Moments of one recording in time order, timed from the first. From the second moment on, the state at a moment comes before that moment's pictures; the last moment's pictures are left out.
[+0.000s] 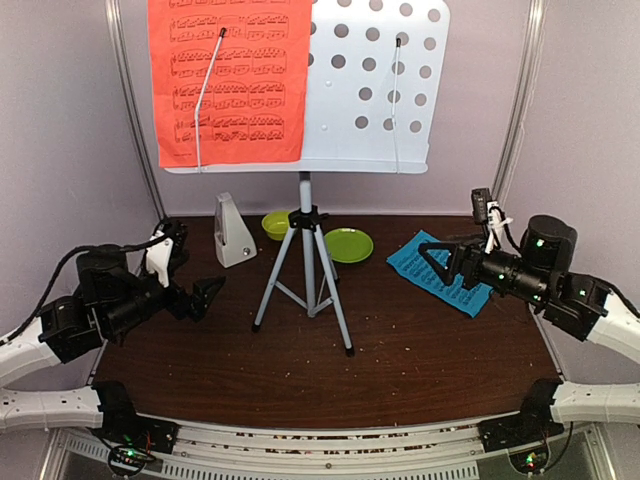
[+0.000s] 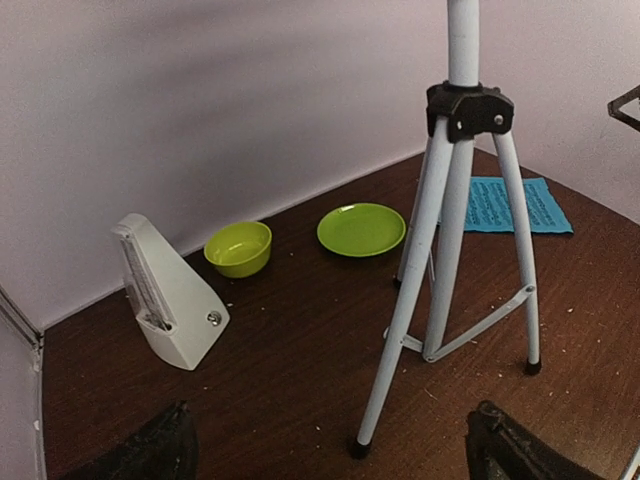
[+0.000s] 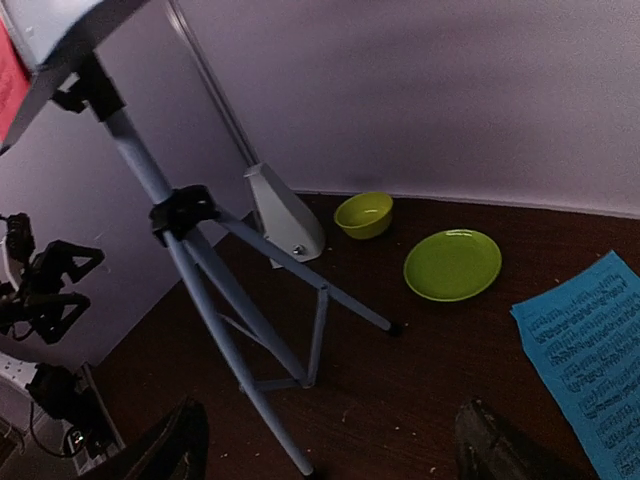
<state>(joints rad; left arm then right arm) -0.86 0.65 0.62 -0.20 -0.28 0.03 0.72 0.79 0.72 -0.07 -0.04 0.35</state>
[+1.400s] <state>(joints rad) -0.86 0.78 0.59 0.04 -0.17 -0.04 0.47 2.22 1.80 -0.61 0.20 0.12</state>
